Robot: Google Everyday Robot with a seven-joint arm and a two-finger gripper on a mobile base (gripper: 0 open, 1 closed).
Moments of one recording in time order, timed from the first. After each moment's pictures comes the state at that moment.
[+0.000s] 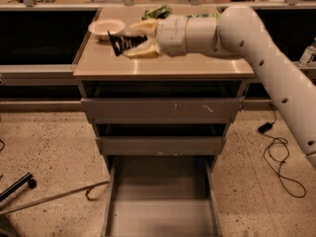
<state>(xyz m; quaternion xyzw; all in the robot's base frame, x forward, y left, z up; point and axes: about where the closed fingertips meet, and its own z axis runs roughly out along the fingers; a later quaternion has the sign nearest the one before) 0.662 0.046 0.954 -0.63 0.42 0.18 0.63</state>
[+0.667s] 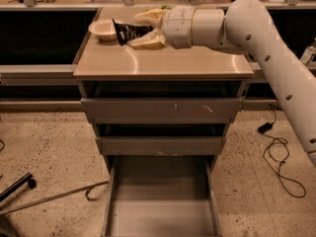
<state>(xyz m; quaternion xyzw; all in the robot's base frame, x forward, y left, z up) 0.675 0.032 0.980 -0.62 0.41 0.16 0.65</state>
